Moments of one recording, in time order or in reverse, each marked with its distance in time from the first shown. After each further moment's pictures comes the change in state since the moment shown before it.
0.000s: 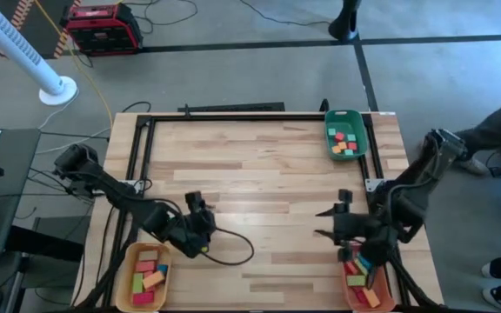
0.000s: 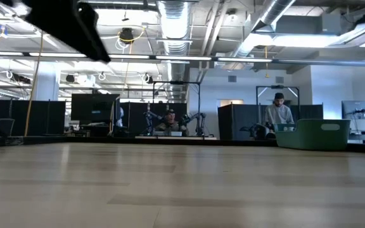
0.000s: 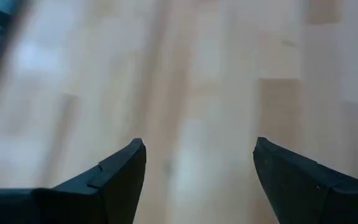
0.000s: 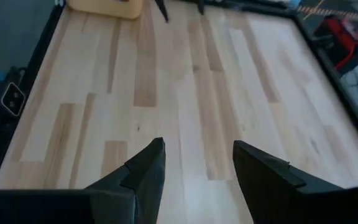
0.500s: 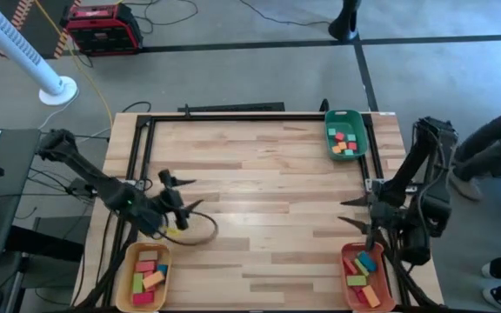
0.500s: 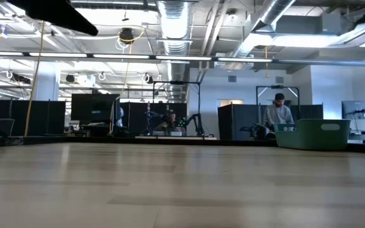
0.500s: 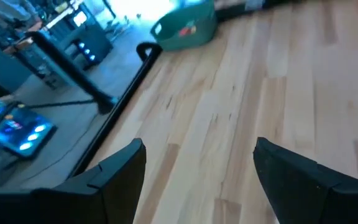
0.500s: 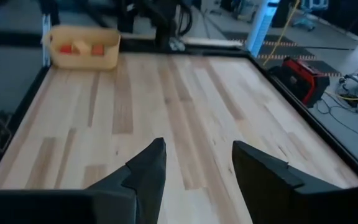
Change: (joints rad) left arm -0.059 -0.415 -0.288 0.169 -0.439 0.187; right arm 0.339 -0.211 -0.194 -0.249 0.421 0.443
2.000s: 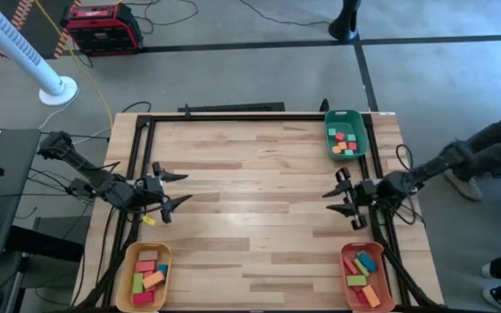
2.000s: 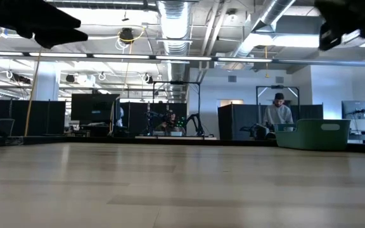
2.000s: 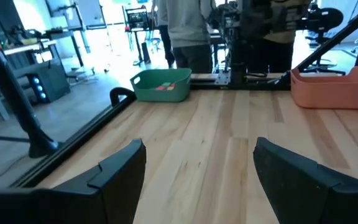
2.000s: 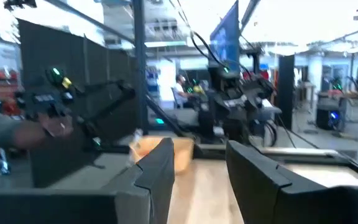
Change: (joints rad) left arm 0.036 -0.558 -0.469 0.571 0.140 0.268; right arm -0.692 -0.637 -0.905 1.709 -0.911 -1.056
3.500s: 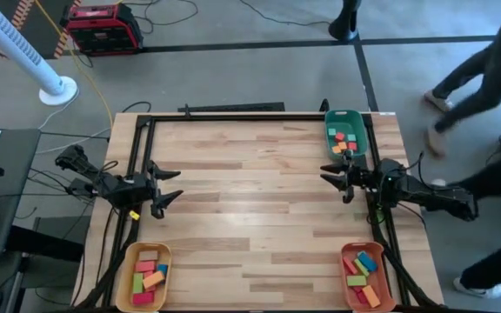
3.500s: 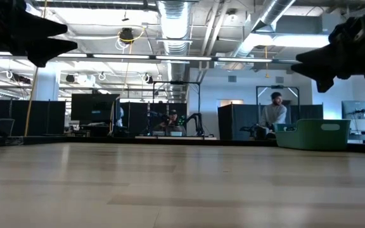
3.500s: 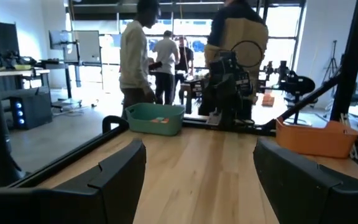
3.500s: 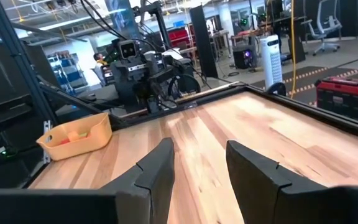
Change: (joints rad) left arm 0.000 -0.487 -0.301 0.111 0.050 0.123; right arm -0.704 -0.392 -0.048 -0.572 -0.338 0.306
